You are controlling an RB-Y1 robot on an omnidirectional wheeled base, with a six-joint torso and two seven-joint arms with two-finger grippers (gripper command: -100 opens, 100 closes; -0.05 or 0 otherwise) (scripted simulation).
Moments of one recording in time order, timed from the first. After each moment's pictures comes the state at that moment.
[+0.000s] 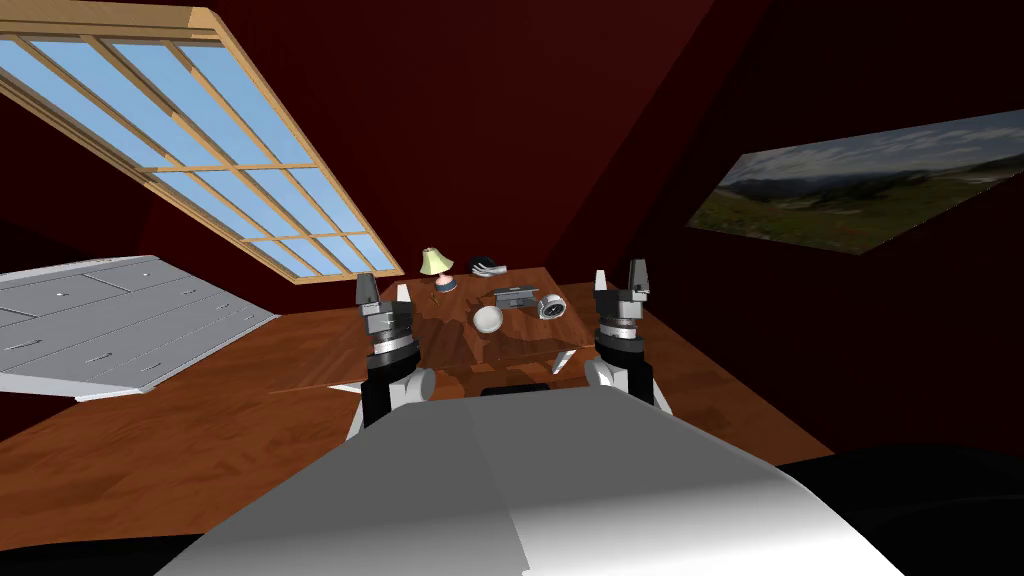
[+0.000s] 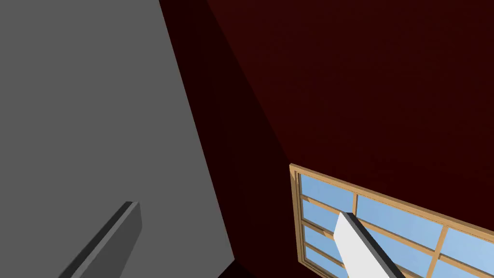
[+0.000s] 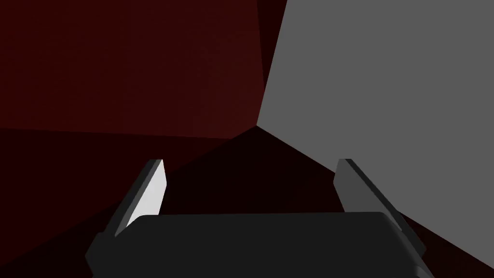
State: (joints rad) left arm 0.45 0.00 0.05 -2.25 0.06 -0.53 -0.16; right arm 0.49 -0.04 0.02 -2.26 -0.07 -0.62 0.03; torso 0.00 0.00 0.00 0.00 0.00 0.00
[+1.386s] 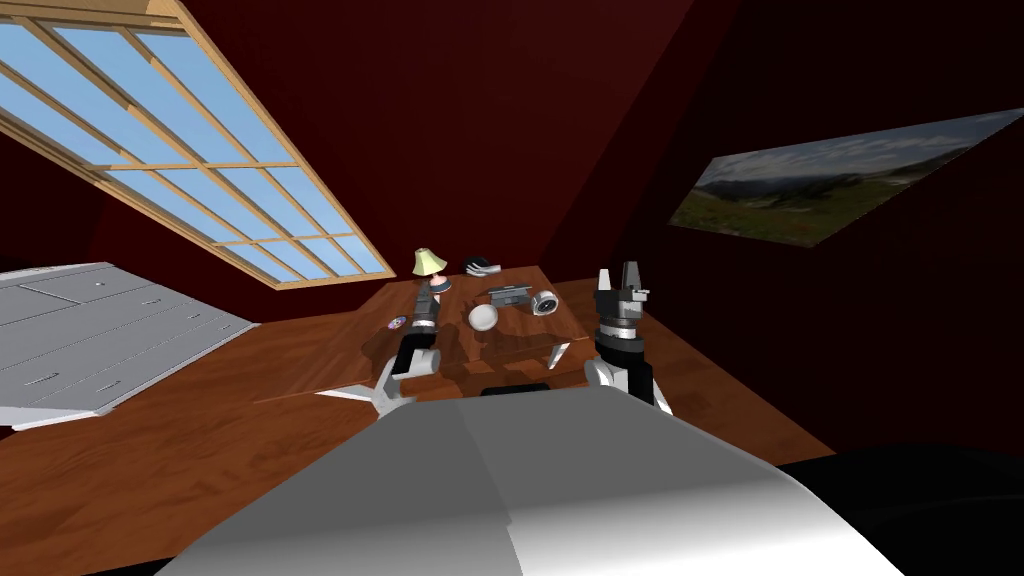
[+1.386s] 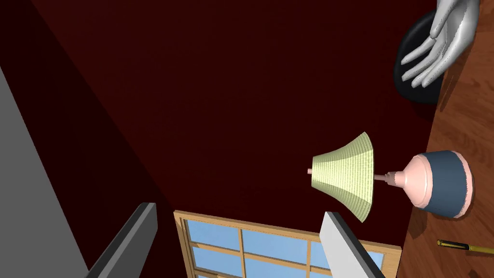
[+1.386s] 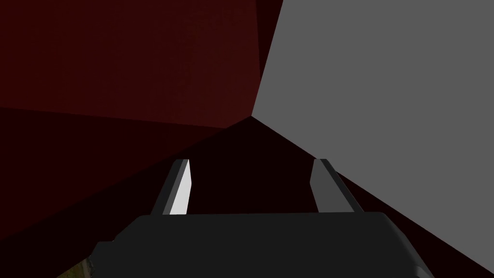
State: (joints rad) left arm 0.18 0.15 0.09 -1.87 0.06 -0.18 -0.04; right arm 0.49 -0.04 0.02 -2.26 -0.07 -0.62 0.03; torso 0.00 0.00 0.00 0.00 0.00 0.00
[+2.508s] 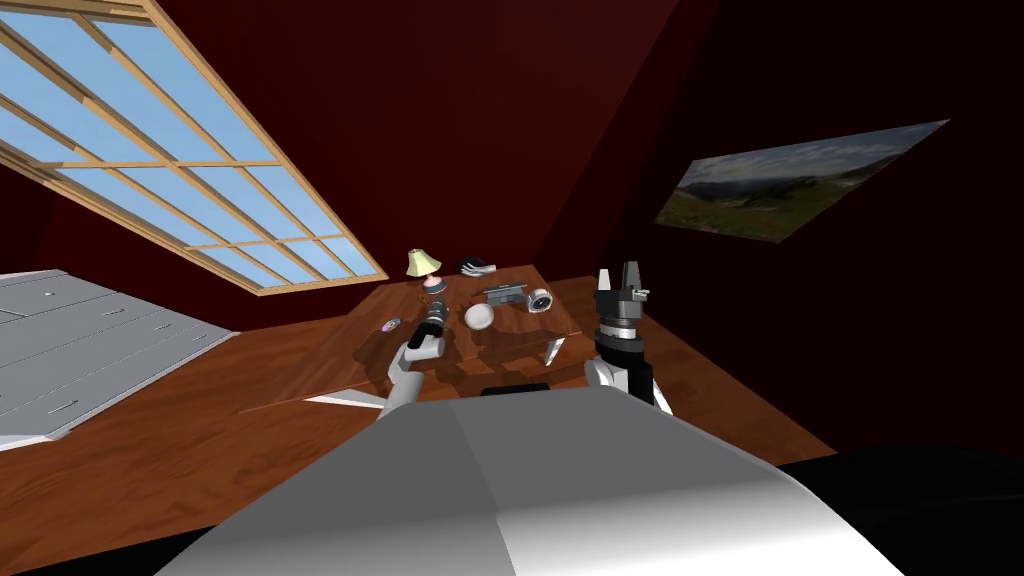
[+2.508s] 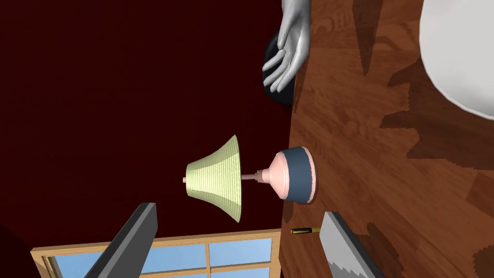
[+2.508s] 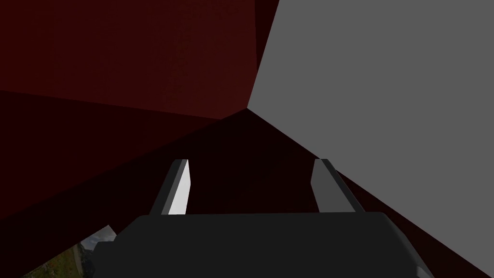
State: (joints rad) left arm -0.04 0.20 0.12 -1.53 0.07 0.12 0.07; right arm 0.49 -0.04 0.02 -2.26 -0.07 -0.62 0.03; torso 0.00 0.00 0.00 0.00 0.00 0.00
